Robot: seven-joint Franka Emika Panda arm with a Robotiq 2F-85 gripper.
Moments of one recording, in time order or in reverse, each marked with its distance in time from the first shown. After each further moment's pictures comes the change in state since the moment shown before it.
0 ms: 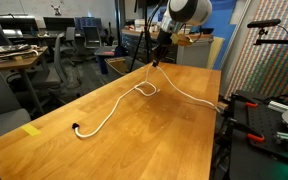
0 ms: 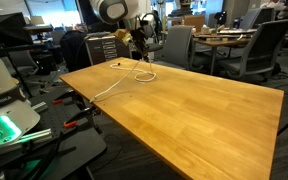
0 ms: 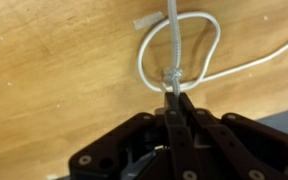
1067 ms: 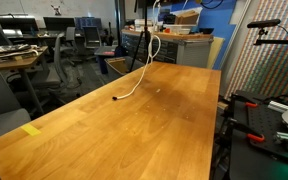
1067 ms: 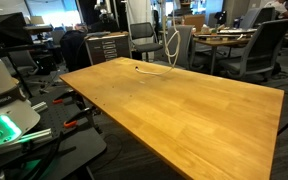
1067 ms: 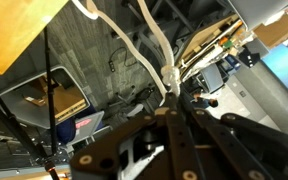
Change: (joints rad) arm -0.101 -0.360 -0.002 0.108 1.111 0.100 -0.705
